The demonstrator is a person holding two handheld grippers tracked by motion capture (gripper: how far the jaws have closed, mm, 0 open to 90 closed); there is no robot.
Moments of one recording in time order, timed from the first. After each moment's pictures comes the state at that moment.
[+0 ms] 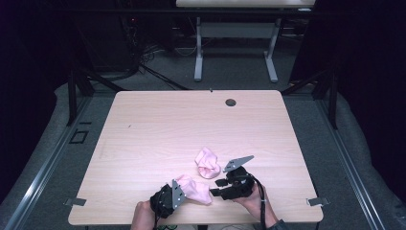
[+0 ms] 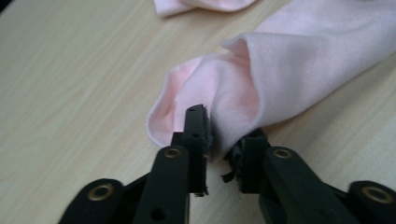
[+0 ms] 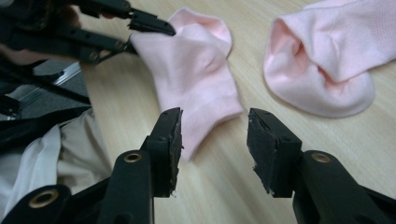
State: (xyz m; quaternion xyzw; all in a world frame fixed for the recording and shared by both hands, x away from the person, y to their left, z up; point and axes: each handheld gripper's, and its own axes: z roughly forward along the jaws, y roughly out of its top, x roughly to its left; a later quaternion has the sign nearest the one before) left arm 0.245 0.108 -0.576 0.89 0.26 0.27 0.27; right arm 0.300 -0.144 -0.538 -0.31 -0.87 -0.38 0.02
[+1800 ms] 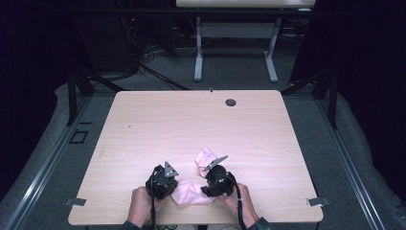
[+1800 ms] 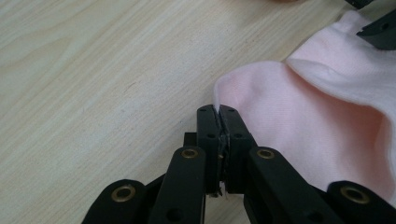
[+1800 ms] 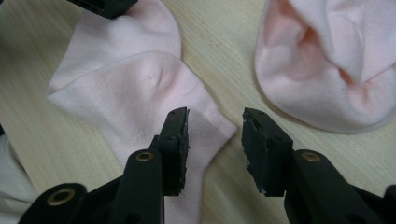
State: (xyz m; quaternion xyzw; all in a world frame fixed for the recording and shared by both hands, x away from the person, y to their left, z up) left arm 0.297 0.124 -0.561 0.88 0.36 0.14 0.25; right arm 0.310 -0.090 -0.558 -0.37 -0.89 -0.27 -0.03
